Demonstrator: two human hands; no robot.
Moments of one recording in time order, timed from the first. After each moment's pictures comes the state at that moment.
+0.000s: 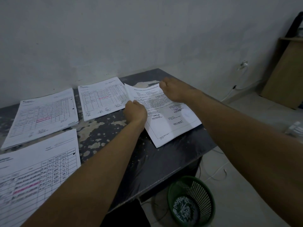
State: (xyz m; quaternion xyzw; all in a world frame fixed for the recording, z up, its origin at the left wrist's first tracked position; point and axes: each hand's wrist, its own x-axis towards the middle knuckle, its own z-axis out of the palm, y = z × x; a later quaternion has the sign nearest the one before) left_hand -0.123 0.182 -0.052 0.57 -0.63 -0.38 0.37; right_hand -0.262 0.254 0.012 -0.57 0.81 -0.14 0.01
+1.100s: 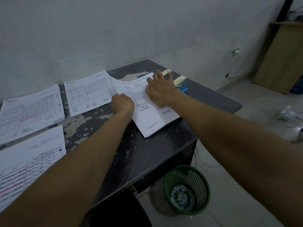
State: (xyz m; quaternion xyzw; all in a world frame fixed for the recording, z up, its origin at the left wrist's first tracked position) left_hand -0.123 0.182 -0.049 0.57 -0.64 -0.38 0.34; right_hand -0.252 0.249 -0.029 -0.54 0.83 0.02 -0.11
